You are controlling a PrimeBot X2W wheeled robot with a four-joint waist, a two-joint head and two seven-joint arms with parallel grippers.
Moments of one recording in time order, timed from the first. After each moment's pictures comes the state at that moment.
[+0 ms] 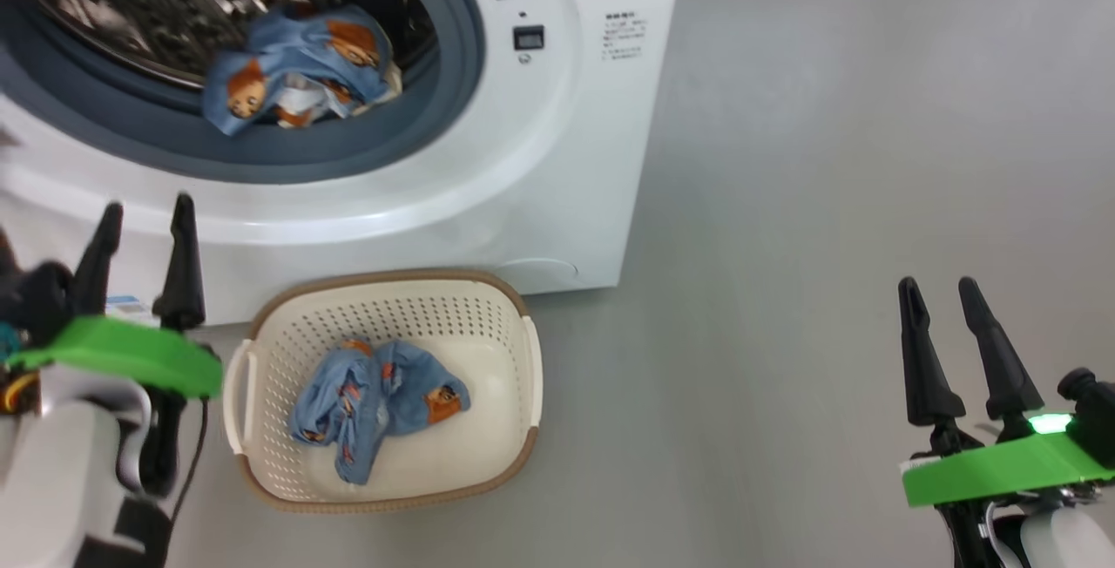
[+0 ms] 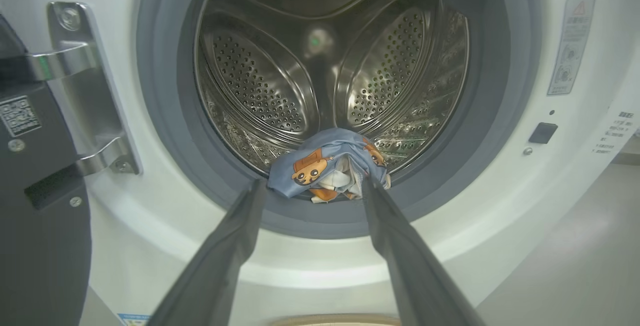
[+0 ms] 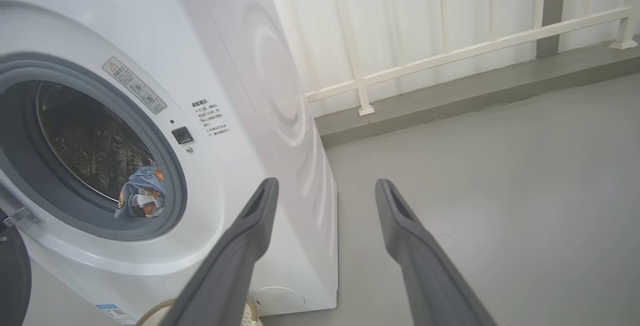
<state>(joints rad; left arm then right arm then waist) -0.61 0.32 -0.18 0.70 -0.54 -0.13 -0.26 -0.08 -0.14 0.03 0.10 0.49 0.12 -0.25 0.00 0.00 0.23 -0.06</state>
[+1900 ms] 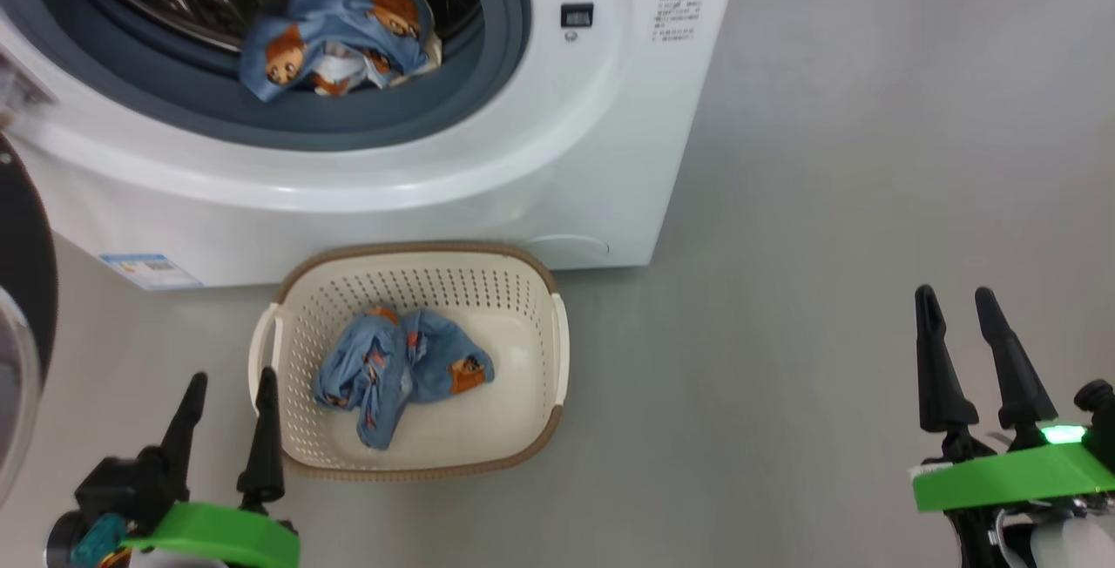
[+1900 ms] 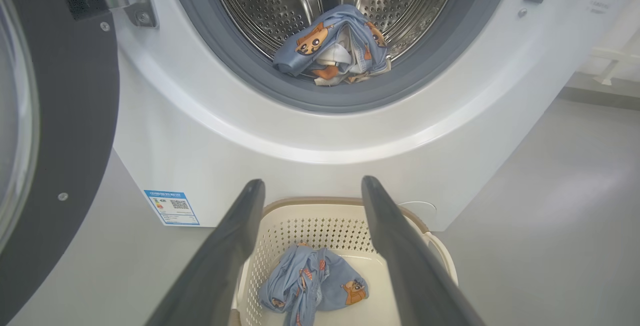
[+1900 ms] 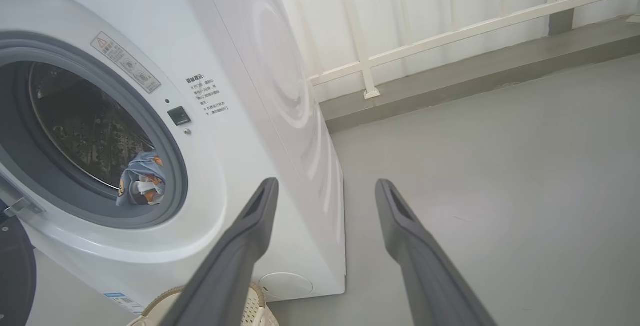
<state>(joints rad) -0.15 0.15 -0.01 0.38 -0.30 -0.13 -0.26 -0.03 -0.13 -0.01 0.08 0.49 0.12 -0.25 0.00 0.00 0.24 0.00</state>
